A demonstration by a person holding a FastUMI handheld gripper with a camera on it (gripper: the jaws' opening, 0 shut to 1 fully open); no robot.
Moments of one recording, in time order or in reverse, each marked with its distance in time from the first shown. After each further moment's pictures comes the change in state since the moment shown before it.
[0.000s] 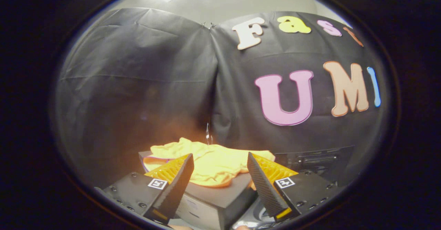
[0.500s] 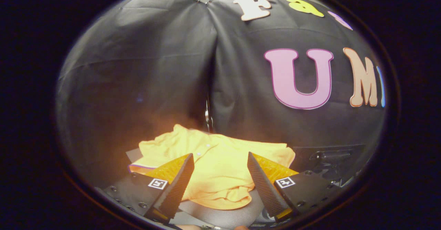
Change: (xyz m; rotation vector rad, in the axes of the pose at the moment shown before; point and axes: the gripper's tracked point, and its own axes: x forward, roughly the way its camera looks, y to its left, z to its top) arm 0.075 0.002 -0.044 -0.037 0.285 -0.061
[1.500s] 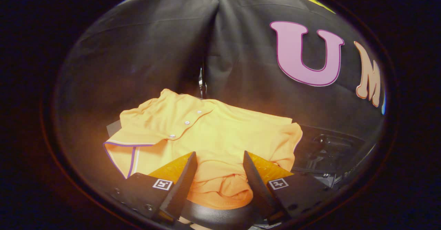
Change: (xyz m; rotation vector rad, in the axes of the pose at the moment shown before) arm 0.022 -0.001 -0.049 -0.050 0.200 -0.028
